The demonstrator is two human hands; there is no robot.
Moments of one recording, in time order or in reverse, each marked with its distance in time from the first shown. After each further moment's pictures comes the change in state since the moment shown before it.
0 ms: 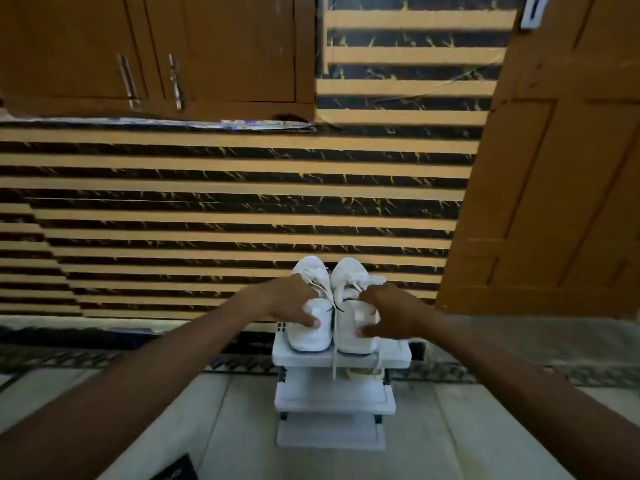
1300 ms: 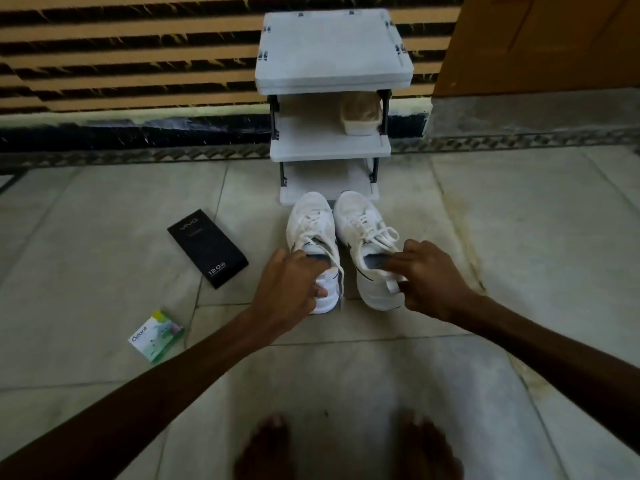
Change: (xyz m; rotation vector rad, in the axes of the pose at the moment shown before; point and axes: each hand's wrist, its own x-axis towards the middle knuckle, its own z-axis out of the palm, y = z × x) left_hand -0.221 0.141 0.331 -0.156 0.348 0.056; right_hand -0.274 -0.062 0.276 -0.058 0.054 -0.105
